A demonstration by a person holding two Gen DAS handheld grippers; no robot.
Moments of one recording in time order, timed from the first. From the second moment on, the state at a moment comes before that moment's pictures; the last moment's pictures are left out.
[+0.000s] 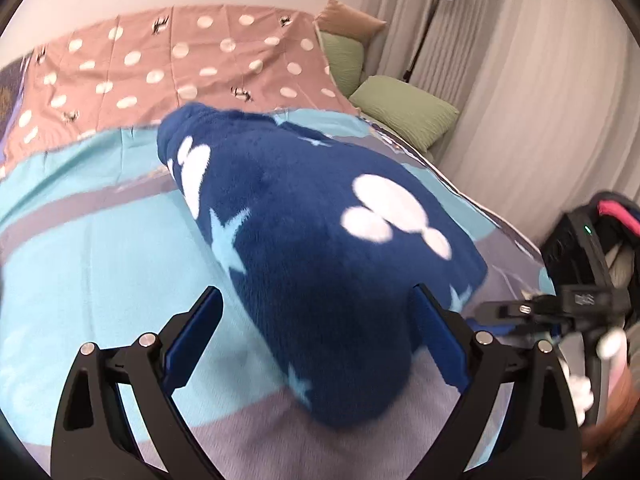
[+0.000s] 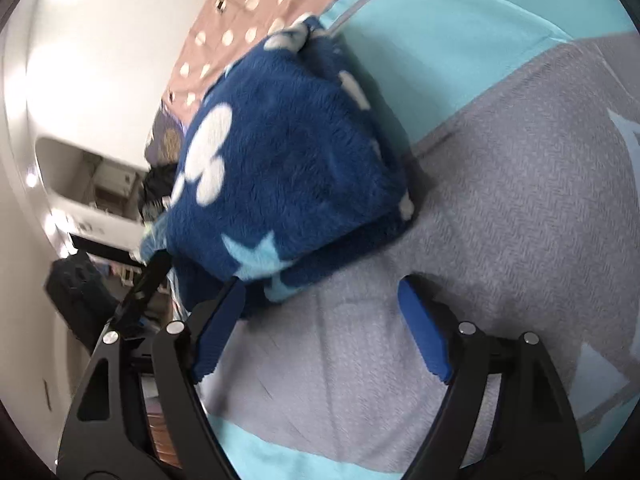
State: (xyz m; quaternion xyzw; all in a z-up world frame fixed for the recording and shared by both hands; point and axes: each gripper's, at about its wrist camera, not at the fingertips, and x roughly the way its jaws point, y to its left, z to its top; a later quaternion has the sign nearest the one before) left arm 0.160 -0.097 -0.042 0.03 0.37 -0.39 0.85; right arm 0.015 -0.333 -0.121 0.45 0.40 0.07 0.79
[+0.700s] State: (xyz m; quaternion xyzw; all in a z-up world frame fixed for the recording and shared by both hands) left arm 0.191 -0.088 -0.082 -0.09 0.44 -0.44 0.78; right arm 0.055 -0.331 -0.124 0.49 0.34 0.00 0.80
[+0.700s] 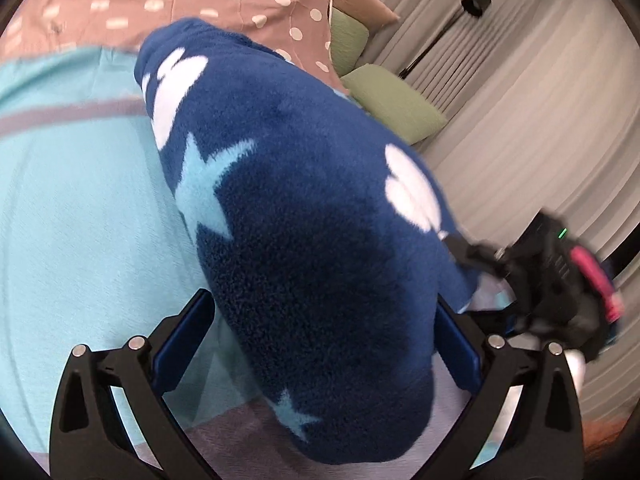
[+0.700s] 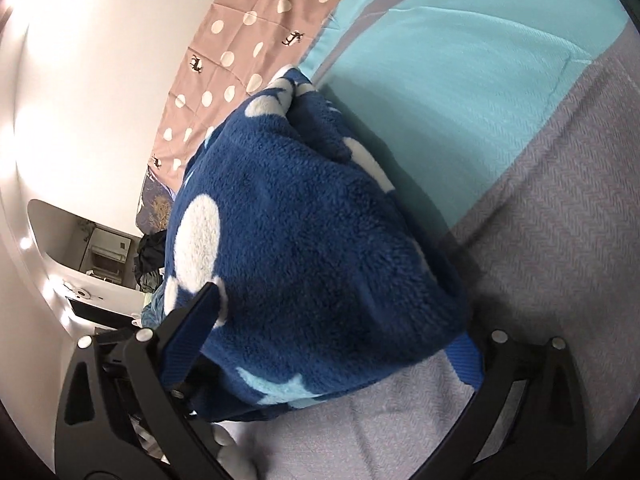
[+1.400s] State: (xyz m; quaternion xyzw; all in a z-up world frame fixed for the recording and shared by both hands) left arm 0.389 -0.111 -0.096 -0.20 0.48 -0.35 0.78; right arm 0.066 -0.334 -0.119 0.48 0.34 0.00 0.81
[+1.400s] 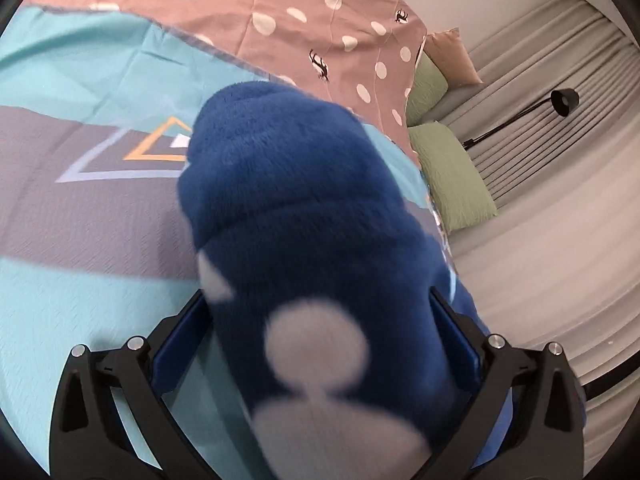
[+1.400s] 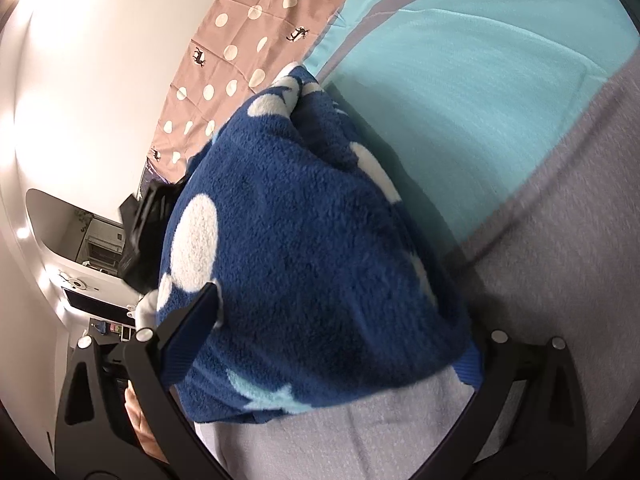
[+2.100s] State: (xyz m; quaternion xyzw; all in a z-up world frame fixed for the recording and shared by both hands) left arm 0.459 -0.039 0.077 -0.10 0.30 -0.29 0.90; right arm 0.306 -0.354 0.026 0.30 0.31 0.15 0.89
